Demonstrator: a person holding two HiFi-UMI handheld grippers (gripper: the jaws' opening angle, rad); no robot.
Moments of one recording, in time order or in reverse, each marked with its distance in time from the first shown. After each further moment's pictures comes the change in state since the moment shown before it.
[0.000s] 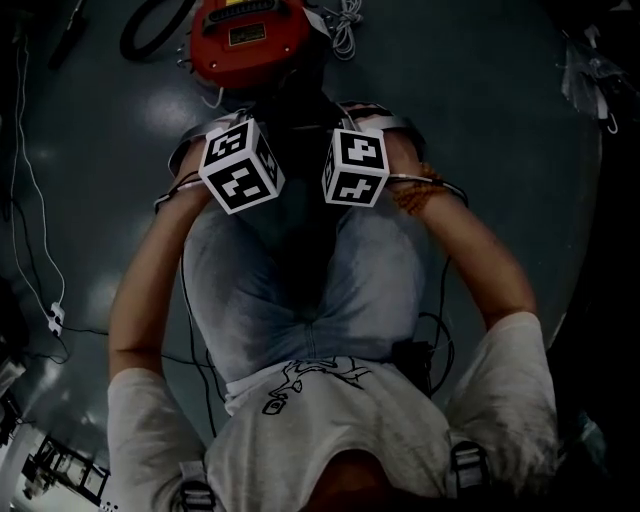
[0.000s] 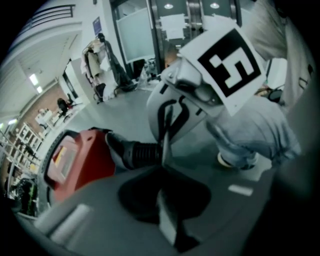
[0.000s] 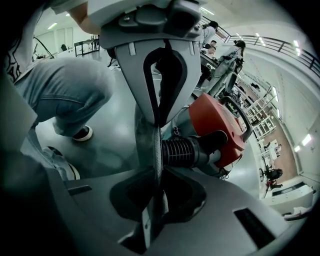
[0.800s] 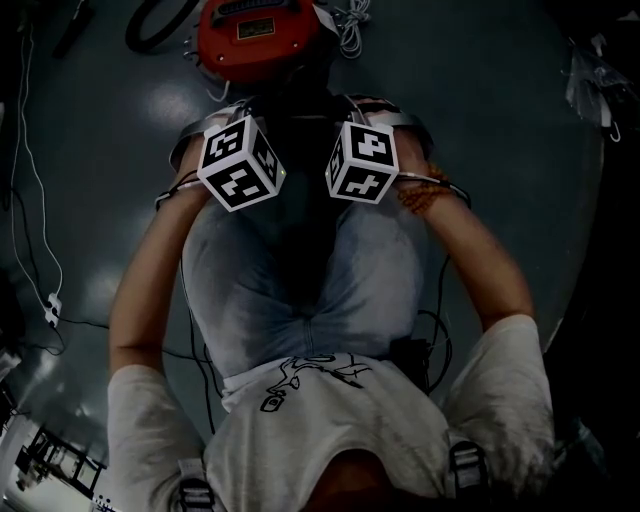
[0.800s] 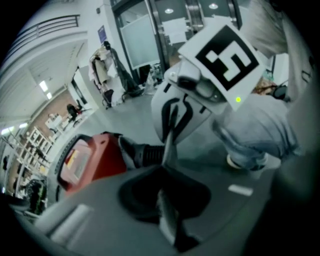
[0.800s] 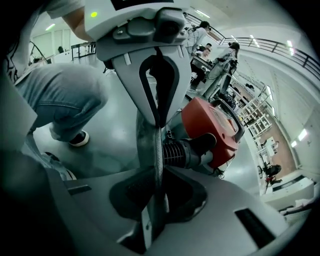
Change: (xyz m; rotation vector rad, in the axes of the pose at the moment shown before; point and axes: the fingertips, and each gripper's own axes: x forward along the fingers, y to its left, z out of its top) left arm -0.010 0.017 0.005 -0.006 -0.040 0.102; right arm -0.011 -0.016 0.003 0.040 -0.034 -0.032
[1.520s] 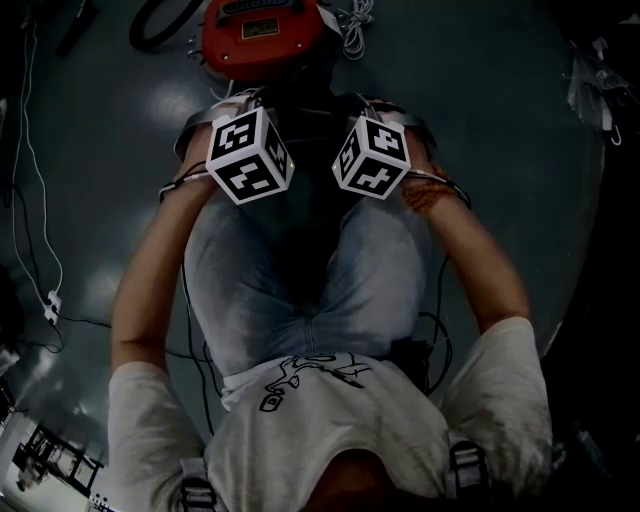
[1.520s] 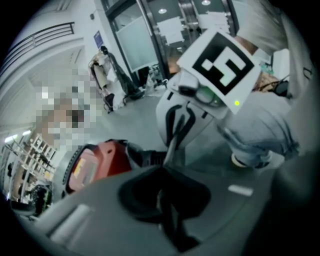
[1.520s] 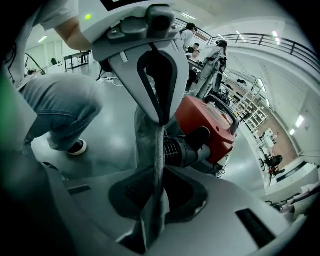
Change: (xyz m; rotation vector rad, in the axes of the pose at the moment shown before) left arm -0.003 0.015 0.010 0.051 -0.007 0.043; right arm 0.003 -0.006 -0.003 0.103 -0.051 -0.004
